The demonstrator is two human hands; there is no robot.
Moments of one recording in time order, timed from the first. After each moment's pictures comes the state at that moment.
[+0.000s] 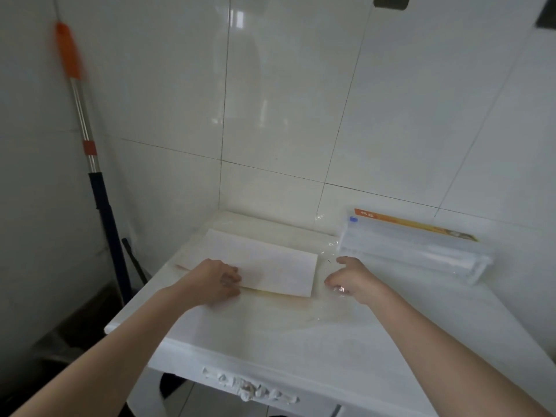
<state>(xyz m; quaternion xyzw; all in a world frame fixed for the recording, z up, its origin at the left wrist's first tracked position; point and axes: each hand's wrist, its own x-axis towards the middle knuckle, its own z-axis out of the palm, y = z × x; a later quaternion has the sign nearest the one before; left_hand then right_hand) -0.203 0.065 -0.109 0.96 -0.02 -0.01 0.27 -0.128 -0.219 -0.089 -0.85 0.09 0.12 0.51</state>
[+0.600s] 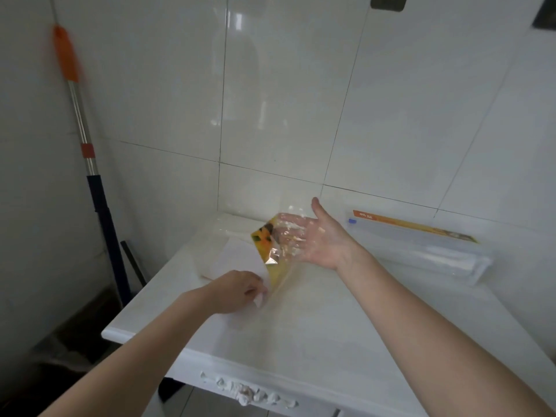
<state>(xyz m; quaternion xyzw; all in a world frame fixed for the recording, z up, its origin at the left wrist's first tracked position) -0.203 0.024 -0.102 0.97 -0.13 -0.04 0.22 -0.130 -0.156 -0.013 -0.60 -0.05 0.30 0.74</state>
